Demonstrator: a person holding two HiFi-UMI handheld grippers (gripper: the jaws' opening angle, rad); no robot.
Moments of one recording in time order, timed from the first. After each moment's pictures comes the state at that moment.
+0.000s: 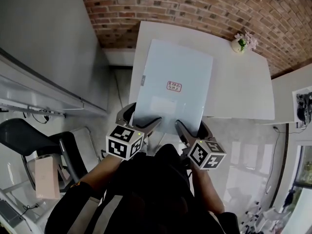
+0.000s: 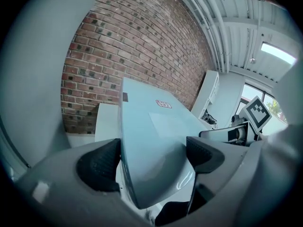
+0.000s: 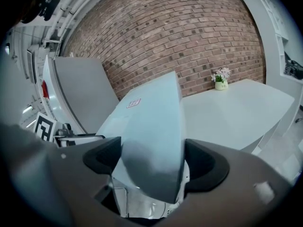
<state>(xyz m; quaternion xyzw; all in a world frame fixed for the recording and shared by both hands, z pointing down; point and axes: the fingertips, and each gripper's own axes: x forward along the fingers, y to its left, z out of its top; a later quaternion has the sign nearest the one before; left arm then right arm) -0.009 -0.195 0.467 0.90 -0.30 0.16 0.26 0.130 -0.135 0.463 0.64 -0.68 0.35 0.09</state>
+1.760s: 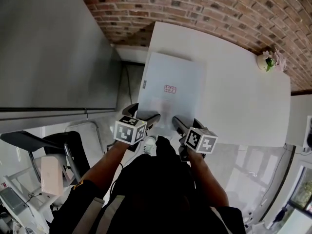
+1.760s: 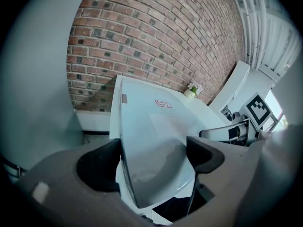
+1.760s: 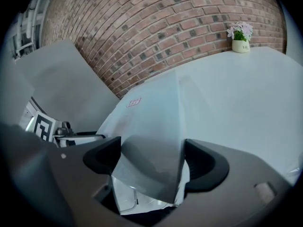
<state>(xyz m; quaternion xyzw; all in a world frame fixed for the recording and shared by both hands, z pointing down) -0.005 -0.323 0.603 0.83 -0.33 0.26 0.37 0.138 -0.280 0.605 0.56 -0.66 0.48 0.16</state>
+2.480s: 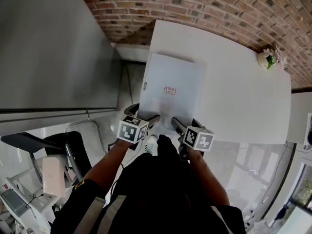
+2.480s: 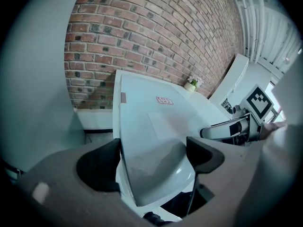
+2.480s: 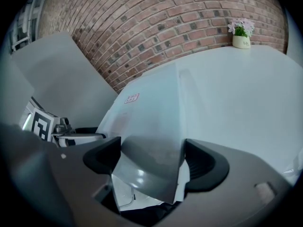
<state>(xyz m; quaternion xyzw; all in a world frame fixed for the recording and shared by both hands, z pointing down) -0.014 -0.317 0.625 0.83 -0.32 0.29 0.35 0.129 -0.269 0.631 0.55 -0.64 0.49 0.20</state>
